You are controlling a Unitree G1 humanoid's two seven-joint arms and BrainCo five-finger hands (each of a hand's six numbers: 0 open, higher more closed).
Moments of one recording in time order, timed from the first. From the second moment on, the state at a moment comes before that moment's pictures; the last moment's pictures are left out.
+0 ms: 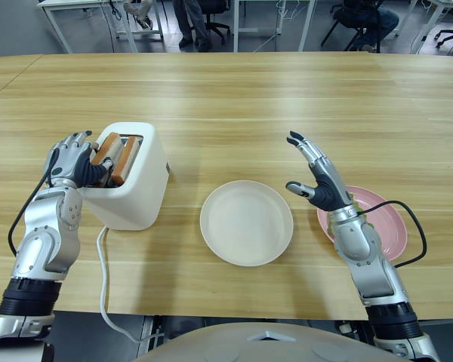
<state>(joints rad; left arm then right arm) -0.06 0.73 0.05 -0.10 0.81 0.28 -0.14 0.03 -0.33 0.07 -0.19 -0.52 -0.34 -0.06</state>
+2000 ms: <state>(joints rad) -0.23 0.48 -0.31 -0.35 0.16 0.03 -0.50 0.08 -0.95 -0.04 0.27 -0.99 -0.43 -0.51</state>
